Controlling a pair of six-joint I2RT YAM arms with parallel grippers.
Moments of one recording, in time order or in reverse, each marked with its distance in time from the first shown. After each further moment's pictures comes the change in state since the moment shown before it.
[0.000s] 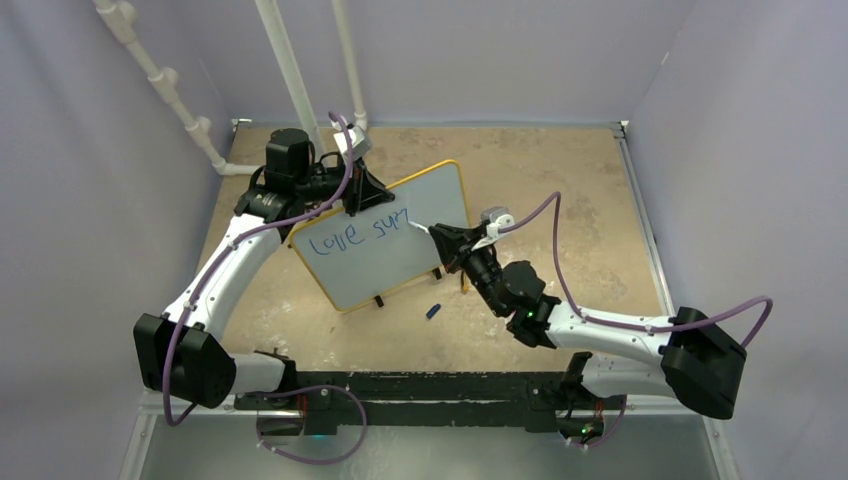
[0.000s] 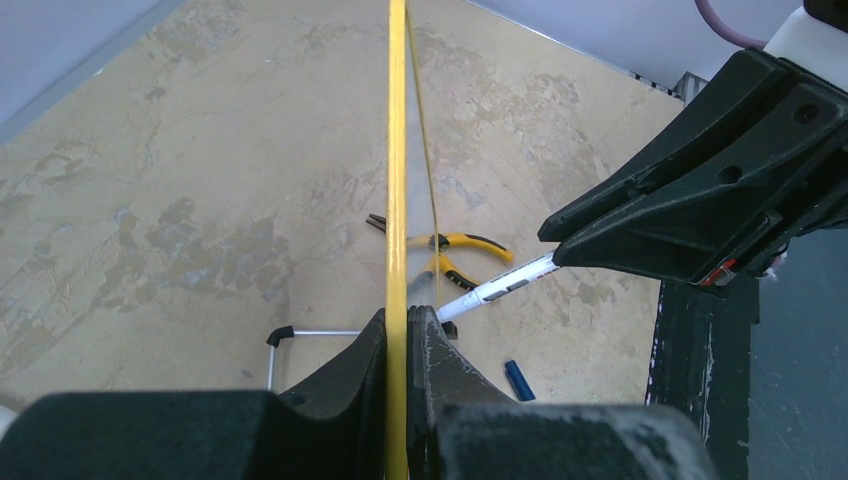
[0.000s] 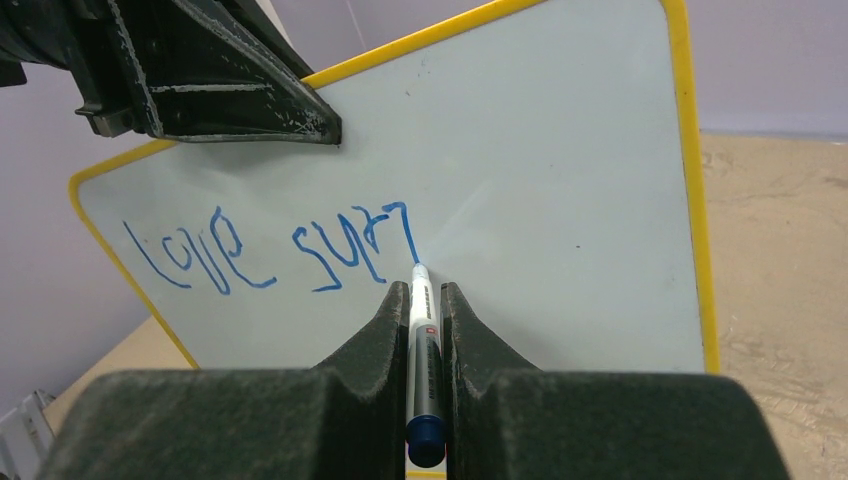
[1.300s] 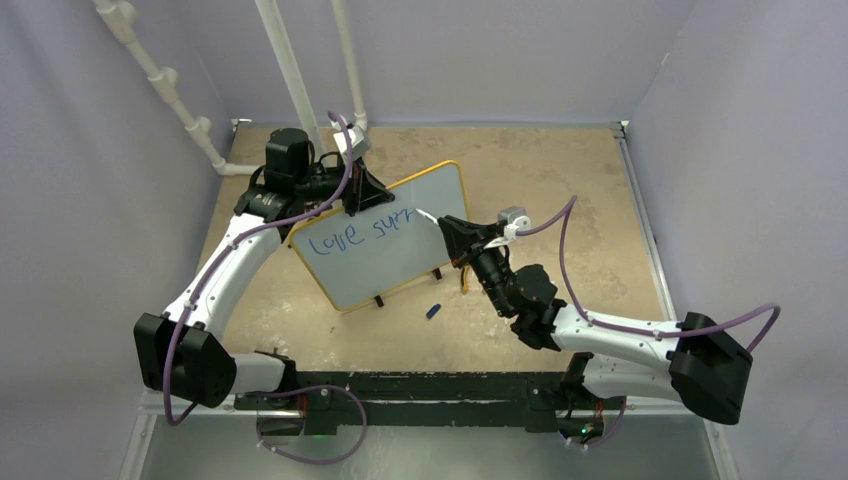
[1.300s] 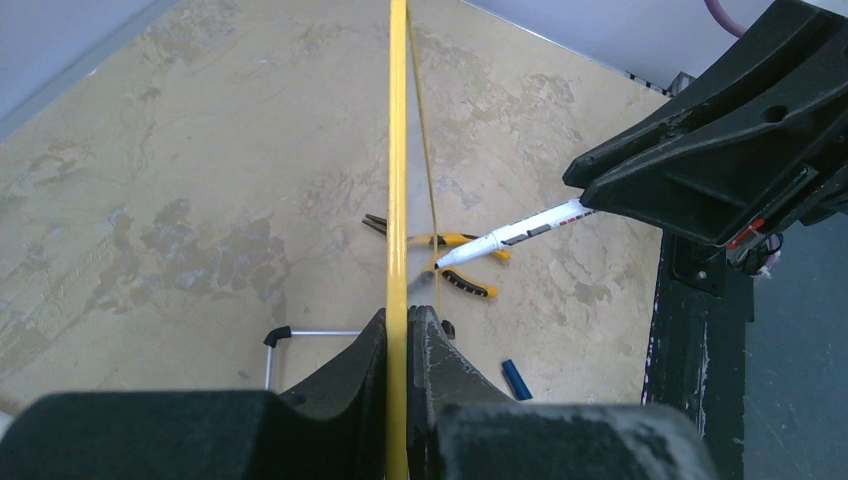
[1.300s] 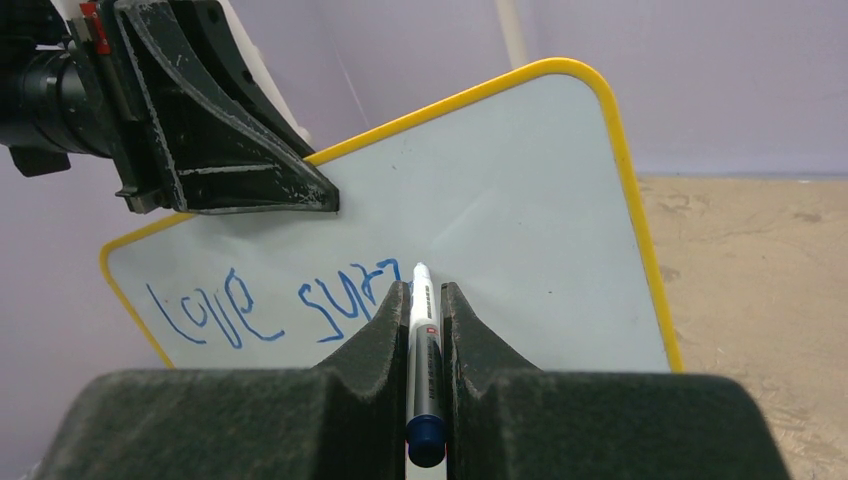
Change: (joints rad) left arm 0.005 0.003 0.000 0.003 0.010 -0.005; right arm 0.000 -0.045 -0.023 0.089 0.050 -0.011
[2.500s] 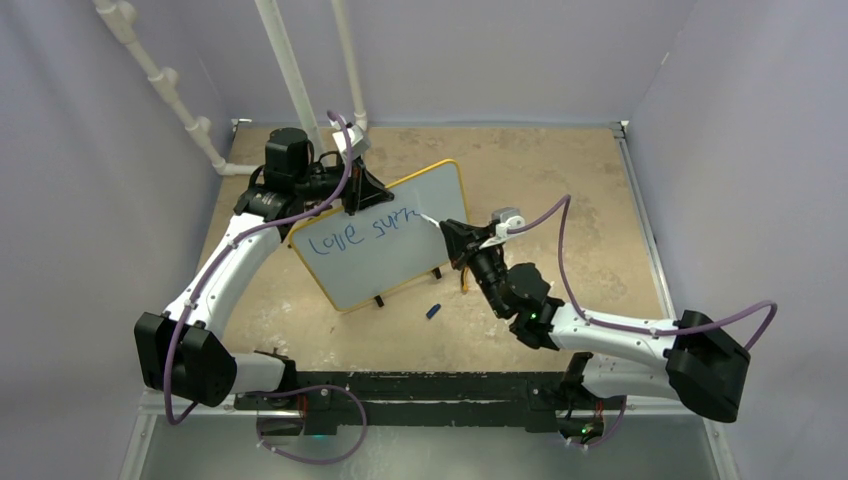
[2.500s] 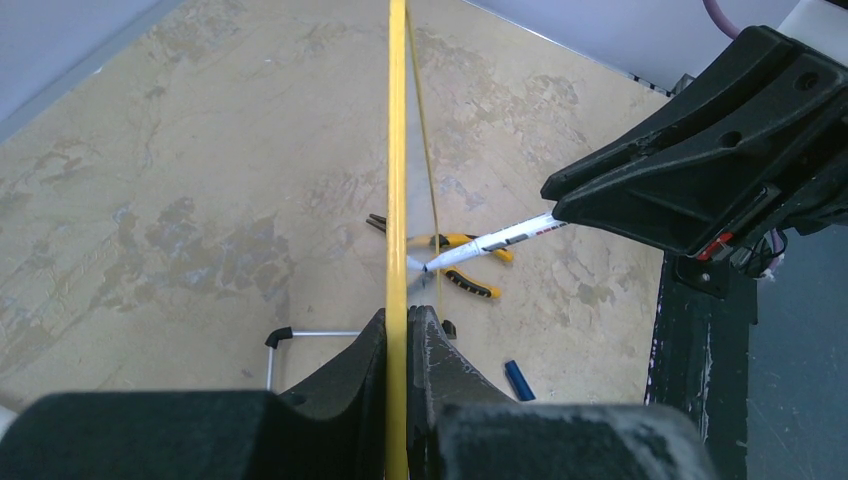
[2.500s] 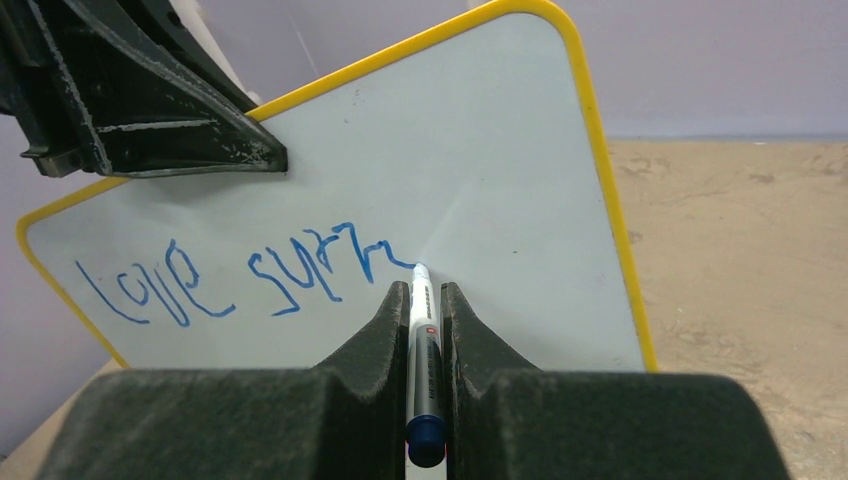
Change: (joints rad) left arm 0.005 0.003 0.000 0.003 -0.001 -0.002; right arm 0.000 0.020 0.005 -0.074 0.045 -0.003
